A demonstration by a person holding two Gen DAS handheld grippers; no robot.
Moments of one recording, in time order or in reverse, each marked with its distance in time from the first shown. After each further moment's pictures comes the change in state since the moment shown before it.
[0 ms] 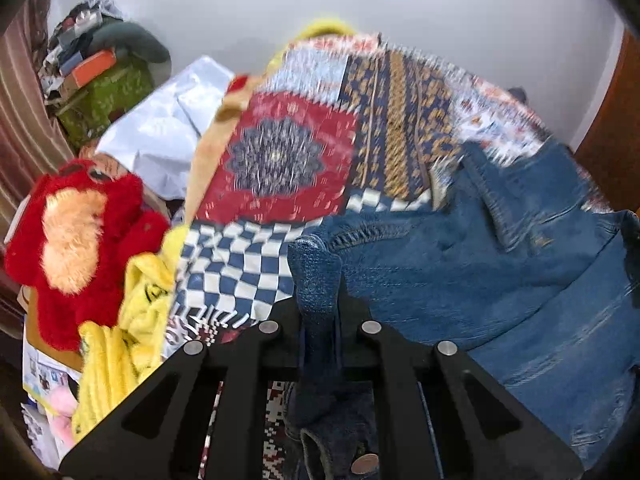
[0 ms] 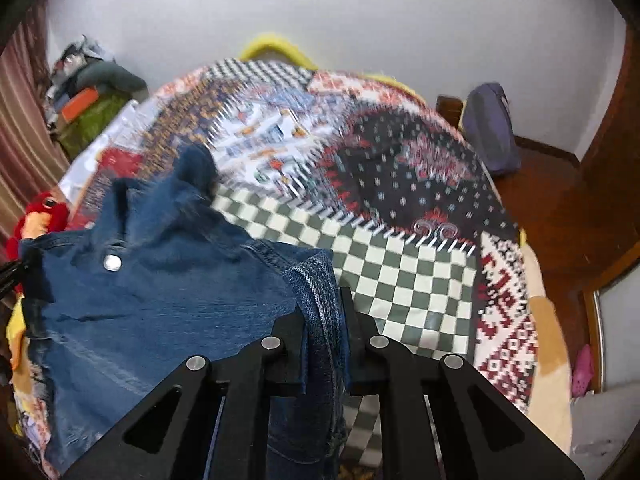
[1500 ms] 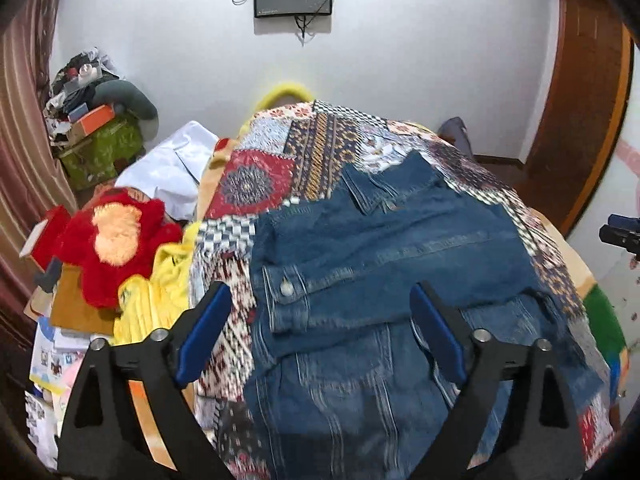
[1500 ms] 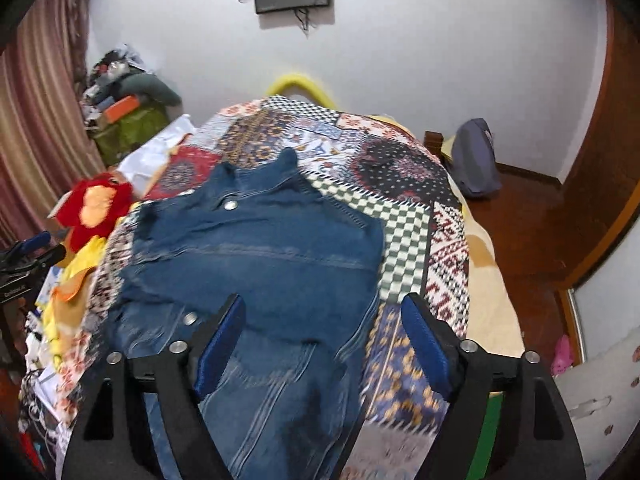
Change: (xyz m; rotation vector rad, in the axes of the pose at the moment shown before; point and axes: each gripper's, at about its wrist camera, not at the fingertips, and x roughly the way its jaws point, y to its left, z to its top) left arm -0.229 -0.040 -0.122 0.086 -0.217 -0.111; right arm -0.240 0.058 -0.138 -0.054 -0.154 0.016
